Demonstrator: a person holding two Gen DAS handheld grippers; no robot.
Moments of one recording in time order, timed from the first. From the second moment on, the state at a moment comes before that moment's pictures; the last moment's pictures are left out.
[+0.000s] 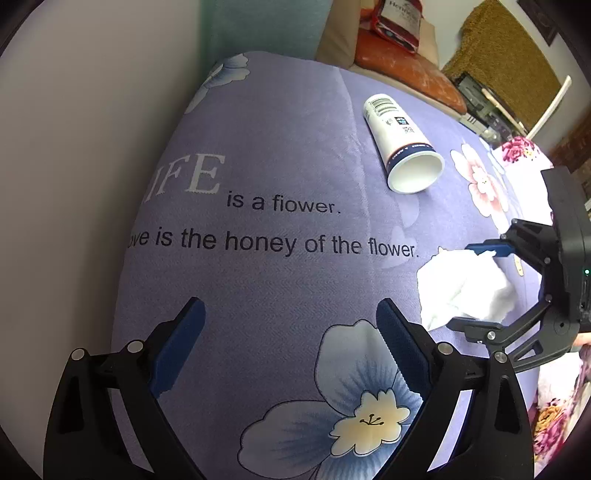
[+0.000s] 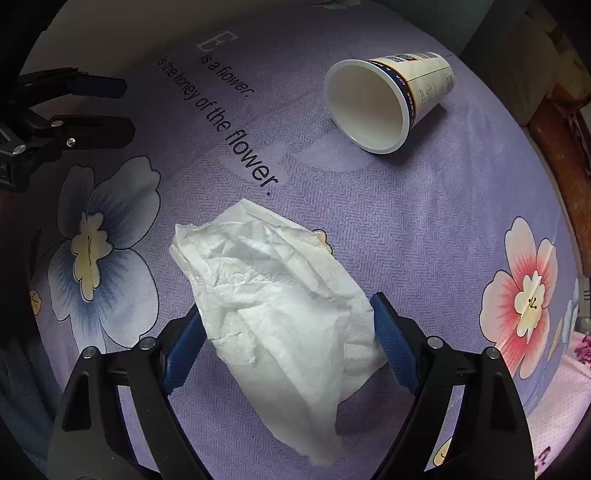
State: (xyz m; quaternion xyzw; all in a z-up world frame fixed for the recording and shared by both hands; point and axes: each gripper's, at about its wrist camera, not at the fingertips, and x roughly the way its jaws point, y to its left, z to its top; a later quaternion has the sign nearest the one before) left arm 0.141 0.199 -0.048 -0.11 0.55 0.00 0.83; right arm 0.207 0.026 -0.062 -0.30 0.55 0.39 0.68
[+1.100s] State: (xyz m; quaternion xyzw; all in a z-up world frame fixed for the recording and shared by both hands) left arm 0.289 0.099 -0.023 -0.04 0.52 0.01 0.85; right arm 0.291 -0.096 -0.027 -0.07 0.56 0.23 0.79
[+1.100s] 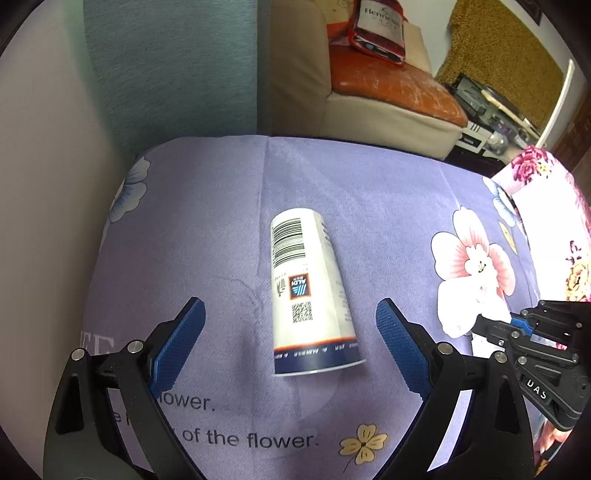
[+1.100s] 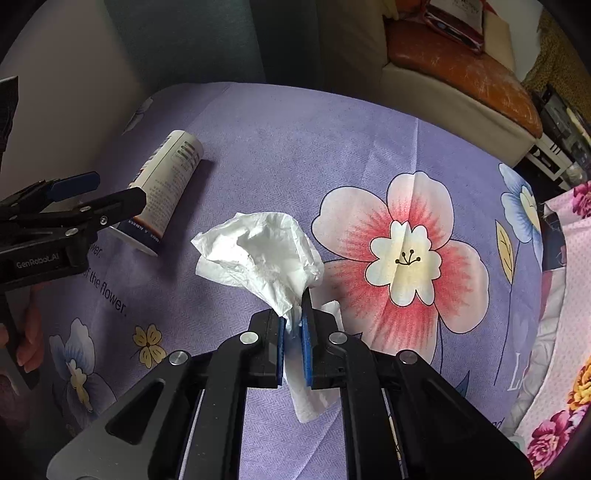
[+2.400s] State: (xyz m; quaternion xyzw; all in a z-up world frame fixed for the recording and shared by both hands) left arm 0.240 0.034 -0.033 -0.01 0.53 -0.03 0.85; right arm 0.252 -0.151 -0.023 0.04 0.53 0.21 0.82
